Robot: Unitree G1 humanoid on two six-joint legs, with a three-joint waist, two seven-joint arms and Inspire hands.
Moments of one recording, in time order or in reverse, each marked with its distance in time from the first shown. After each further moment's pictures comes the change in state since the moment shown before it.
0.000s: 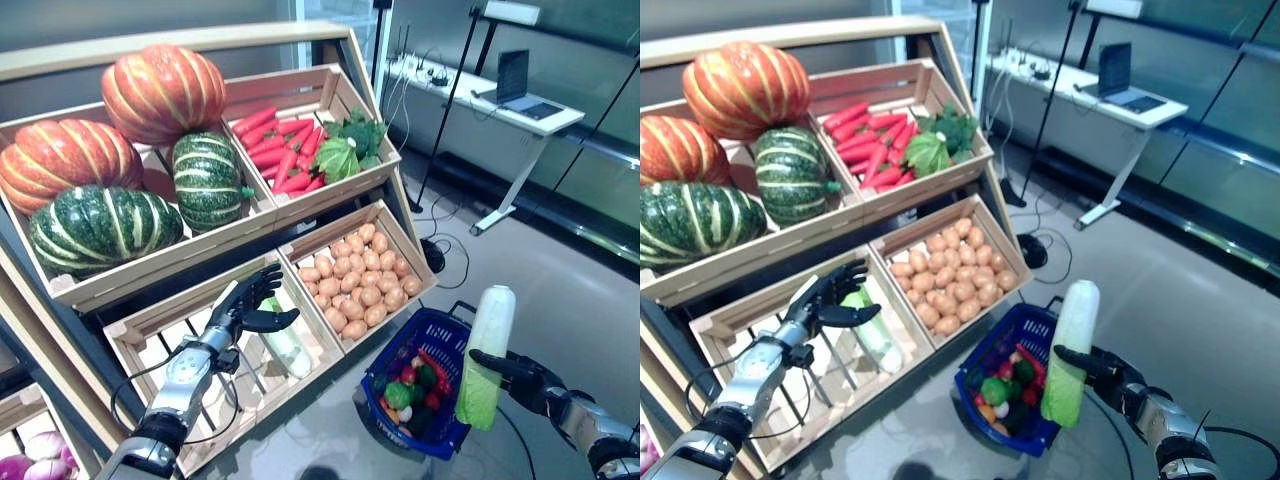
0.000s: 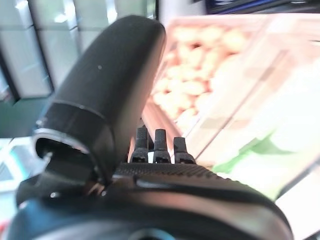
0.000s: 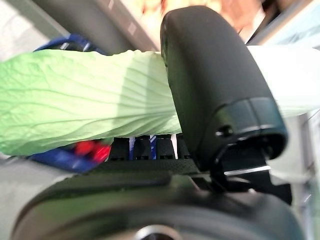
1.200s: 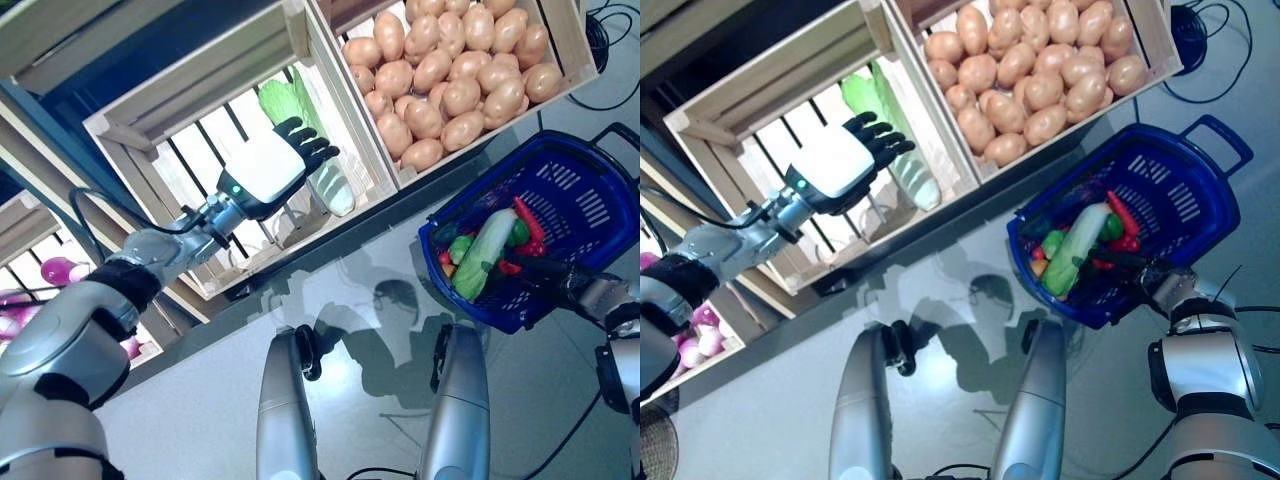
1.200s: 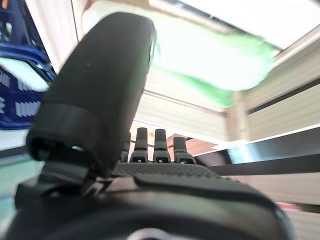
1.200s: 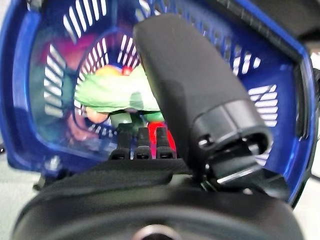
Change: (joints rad) left arm -0.801 0.312 -0.736 0.017 1.185 0.039 0.933; right arm -0.687 -0.181 0.166 0.339 0.199 0.231 -0.238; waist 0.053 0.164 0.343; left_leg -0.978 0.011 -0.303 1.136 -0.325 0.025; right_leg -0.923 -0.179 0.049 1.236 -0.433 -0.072
